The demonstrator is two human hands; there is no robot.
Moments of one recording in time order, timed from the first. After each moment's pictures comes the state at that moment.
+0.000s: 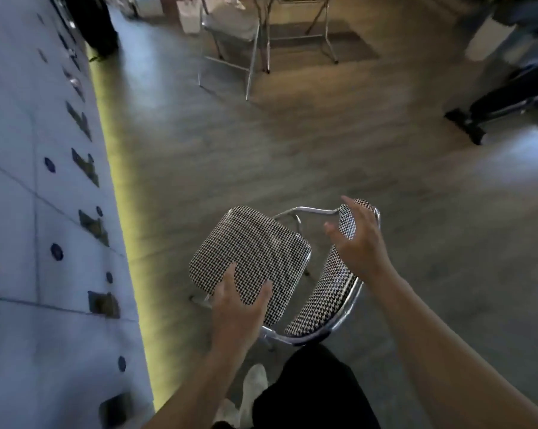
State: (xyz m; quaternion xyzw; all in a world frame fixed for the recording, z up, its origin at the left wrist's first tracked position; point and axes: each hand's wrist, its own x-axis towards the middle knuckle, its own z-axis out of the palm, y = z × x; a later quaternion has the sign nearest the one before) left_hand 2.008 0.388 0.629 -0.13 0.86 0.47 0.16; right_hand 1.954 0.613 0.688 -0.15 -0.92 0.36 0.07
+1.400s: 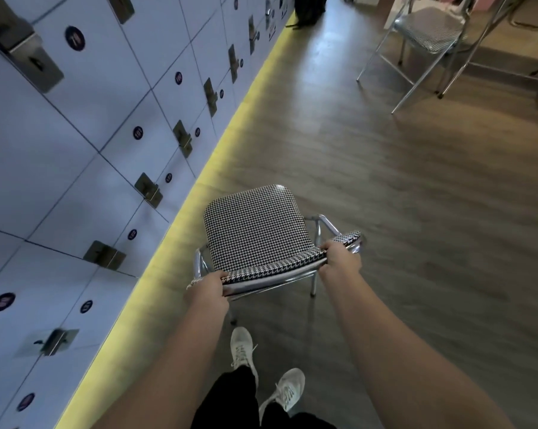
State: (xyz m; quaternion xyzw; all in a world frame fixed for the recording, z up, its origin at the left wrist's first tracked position) left_hand 2.016 0.587 0.587 -0.71 0.28 0.65 -0.07; right_hand 1.856 0.735 0.606 -0.45 -0.56 0.68 -0.16
